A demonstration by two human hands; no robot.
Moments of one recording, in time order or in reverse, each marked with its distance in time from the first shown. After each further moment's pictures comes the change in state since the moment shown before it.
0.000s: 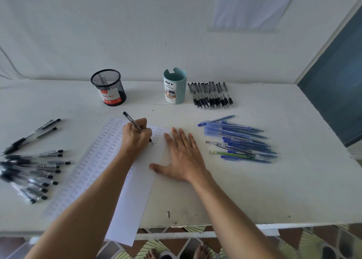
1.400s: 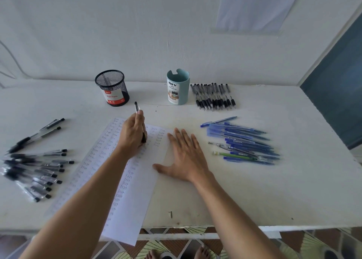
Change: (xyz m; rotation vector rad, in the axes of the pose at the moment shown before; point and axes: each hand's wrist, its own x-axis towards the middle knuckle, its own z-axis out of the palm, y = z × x) left_hand 0.012 -0.005 -0.010 -0.435 -0.045 -0.101; right_hand -0.001 0.000 -0.004 0.011 0.010 0.007
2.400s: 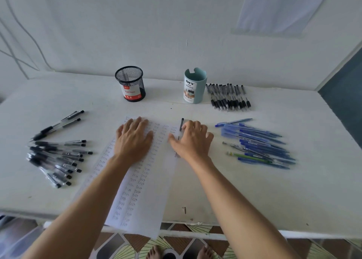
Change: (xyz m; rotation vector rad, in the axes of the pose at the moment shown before) left_hand -0.019 -0.035 -0.058 1.180 -0.060 0.180; right_hand 0.040 -0.035 -0.007 0.110 0.242 0.328
